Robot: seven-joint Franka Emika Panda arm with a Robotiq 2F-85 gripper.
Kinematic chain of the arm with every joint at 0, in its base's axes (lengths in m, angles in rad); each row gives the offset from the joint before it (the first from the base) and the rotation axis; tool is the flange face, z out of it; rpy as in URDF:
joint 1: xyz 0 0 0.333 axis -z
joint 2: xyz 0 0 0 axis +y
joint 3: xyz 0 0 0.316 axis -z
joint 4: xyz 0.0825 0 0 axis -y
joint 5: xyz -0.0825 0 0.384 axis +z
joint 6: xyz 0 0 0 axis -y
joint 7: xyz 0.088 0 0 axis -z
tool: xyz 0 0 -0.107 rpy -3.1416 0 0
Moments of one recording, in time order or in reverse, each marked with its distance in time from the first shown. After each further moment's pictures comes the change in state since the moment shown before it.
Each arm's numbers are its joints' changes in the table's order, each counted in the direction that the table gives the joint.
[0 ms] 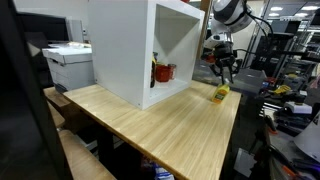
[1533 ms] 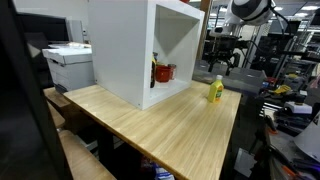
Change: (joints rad) arm 0.055 -0.233 -0.068 -0.204 -0.109 0.497 0.488
